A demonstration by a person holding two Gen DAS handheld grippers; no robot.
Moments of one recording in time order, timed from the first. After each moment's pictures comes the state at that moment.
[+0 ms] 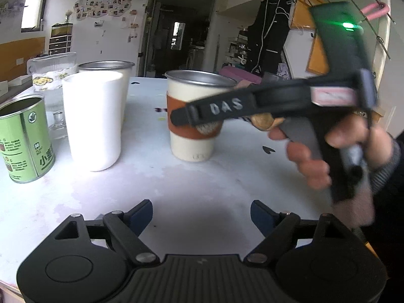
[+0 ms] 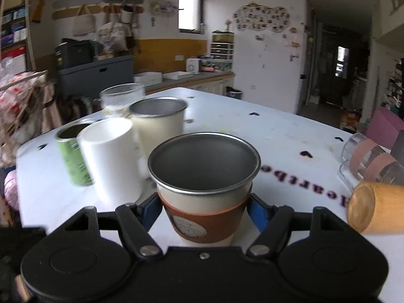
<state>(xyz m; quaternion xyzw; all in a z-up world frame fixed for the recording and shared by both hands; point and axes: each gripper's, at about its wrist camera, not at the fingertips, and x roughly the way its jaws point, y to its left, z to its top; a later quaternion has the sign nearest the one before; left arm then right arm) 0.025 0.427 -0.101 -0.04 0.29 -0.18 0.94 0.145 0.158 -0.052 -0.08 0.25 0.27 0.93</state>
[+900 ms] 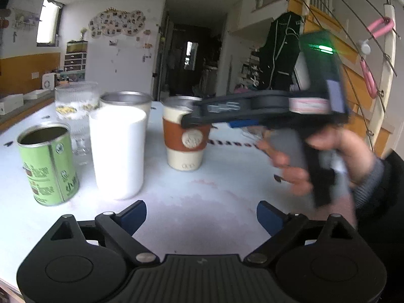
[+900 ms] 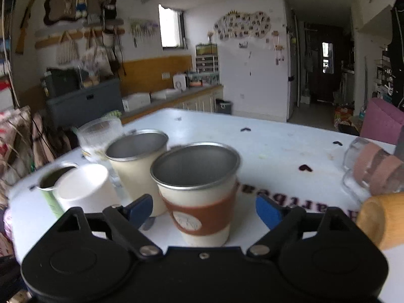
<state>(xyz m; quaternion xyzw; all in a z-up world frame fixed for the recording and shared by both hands) 0.016 0.442 -0.075 -0.04 0.24 -0.14 0.96 0.167 0.154 -0.036 -0.01 0.23 0.26 0.94</state>
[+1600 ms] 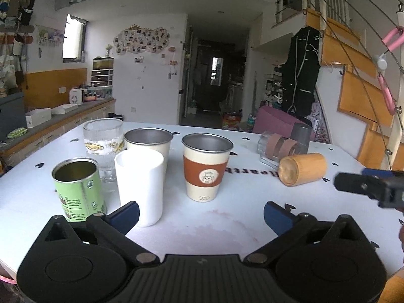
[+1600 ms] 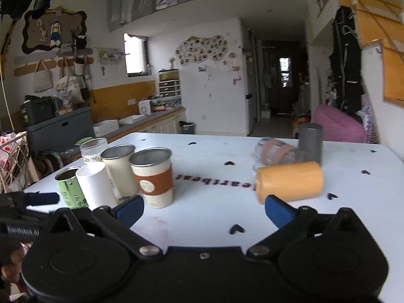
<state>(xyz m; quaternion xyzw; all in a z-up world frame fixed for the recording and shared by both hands) 0.000 0.429 -0.032 -0.03 0.22 -0.07 0.97 0.038 0.039 -0.007 0.02 0.19 0.16 0.97</state>
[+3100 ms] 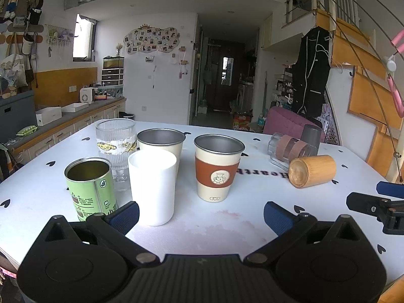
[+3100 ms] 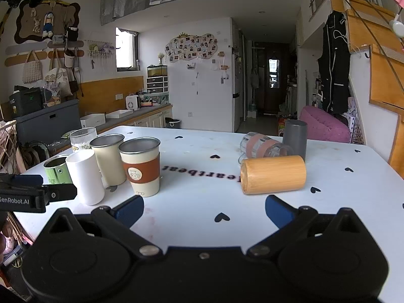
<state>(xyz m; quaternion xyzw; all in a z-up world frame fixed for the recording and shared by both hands) 0.002 0.433 -0.031 -0.03 0.22 -0.04 0.97 0.023 0.040 -0.017 -0.01 0.19 0.13 0.97</state>
